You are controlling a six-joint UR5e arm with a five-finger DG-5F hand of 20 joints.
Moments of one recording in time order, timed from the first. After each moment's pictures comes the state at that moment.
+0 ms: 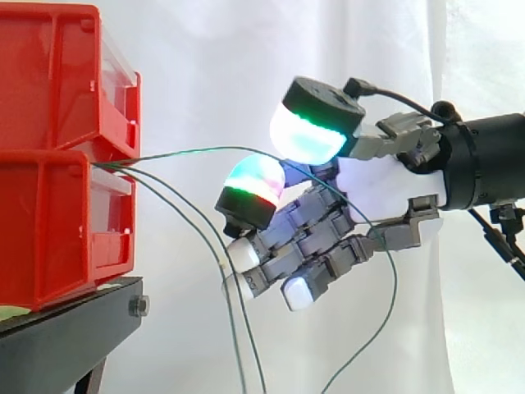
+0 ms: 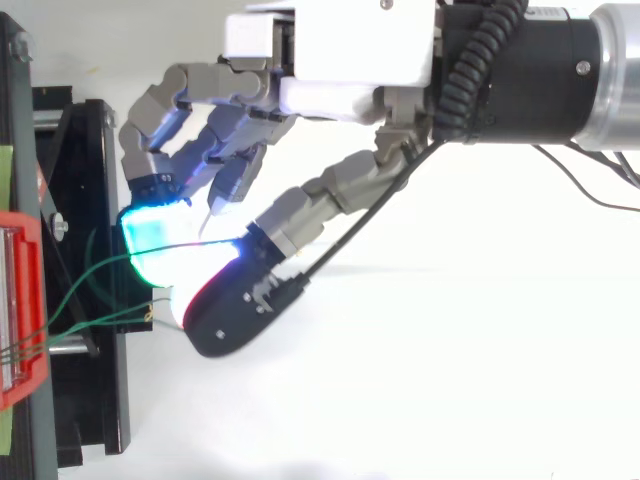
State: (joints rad) arm 0.04 -2.37 -0.88 -3.18 -1.51 -0.14
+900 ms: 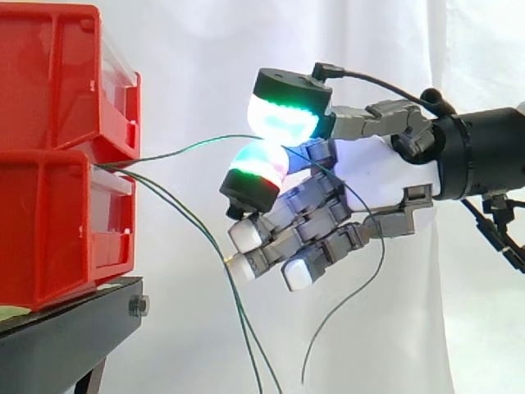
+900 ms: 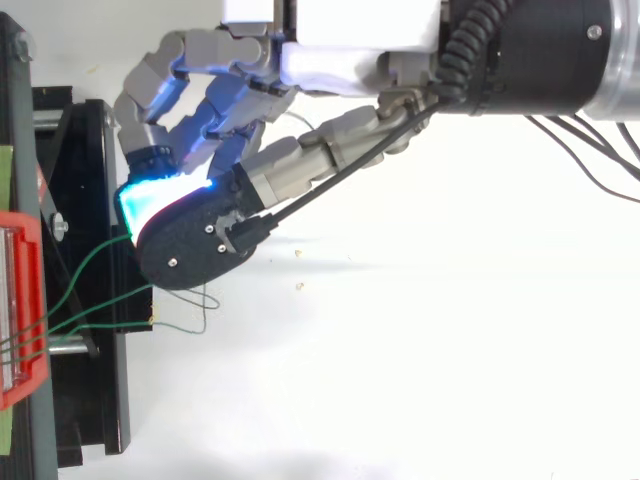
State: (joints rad) arm 0.02 -2.37 -0.86 -3.18 -1.54 -0.14
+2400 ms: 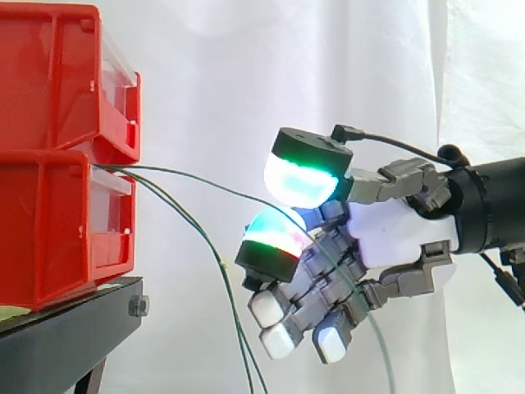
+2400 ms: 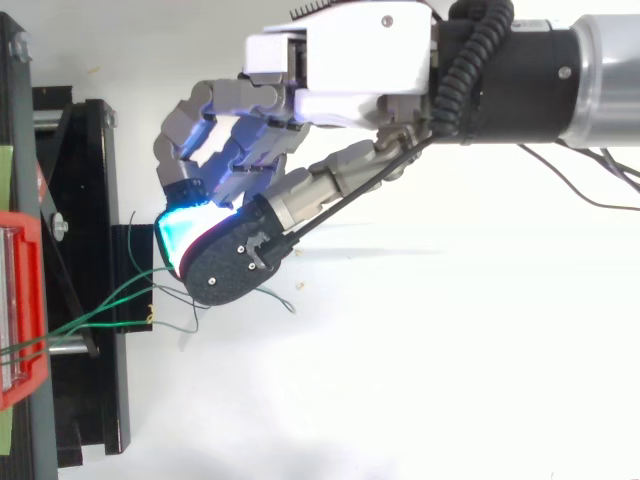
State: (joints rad) arm 0.03 -2.37 -0.96 -3.11 -1.55 -0.11
